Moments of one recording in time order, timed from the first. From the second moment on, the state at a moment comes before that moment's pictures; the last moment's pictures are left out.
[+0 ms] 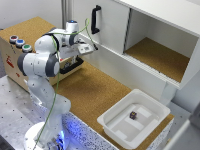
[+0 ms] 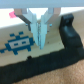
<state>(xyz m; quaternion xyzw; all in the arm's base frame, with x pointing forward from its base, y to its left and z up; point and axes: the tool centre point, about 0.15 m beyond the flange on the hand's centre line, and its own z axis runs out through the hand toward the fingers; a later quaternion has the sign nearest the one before) 0.367 0.194 0.360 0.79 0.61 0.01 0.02</state>
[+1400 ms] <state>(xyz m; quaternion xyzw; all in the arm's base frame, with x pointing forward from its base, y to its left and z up) 0.314 0.248 0.446 0.77 0.63 0.09 0.00</state>
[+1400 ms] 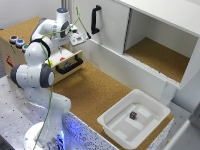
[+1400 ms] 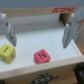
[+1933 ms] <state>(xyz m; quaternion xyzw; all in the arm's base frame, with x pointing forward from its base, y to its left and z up) 0.294 0.296 0.399 0.71 0.71 0.04 0.01</state>
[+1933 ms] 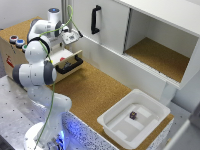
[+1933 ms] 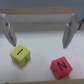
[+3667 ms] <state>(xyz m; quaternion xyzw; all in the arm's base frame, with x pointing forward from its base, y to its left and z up) 0.363 0.276 0.317 0.62 0.79 0.04 0.02</state>
